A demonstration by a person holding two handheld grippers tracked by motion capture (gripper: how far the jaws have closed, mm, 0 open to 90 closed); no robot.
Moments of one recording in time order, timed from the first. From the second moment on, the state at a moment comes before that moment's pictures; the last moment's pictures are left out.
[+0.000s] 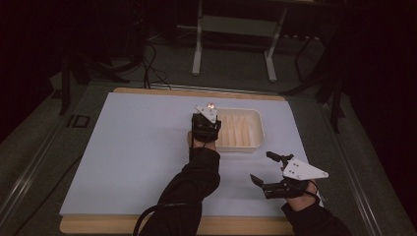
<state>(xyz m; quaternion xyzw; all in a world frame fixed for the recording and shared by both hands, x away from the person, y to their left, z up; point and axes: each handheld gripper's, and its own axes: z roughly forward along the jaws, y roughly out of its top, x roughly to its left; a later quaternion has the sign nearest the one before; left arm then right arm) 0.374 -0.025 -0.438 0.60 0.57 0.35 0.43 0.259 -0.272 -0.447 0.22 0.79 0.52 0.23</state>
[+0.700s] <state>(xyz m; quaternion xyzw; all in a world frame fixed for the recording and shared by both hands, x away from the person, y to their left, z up) 0.385 -0.034 -0.459 0.61 0.58 0.35 0.42 0.259 -0.274 -0.448 0.22 0.79 0.53 0.22</state>
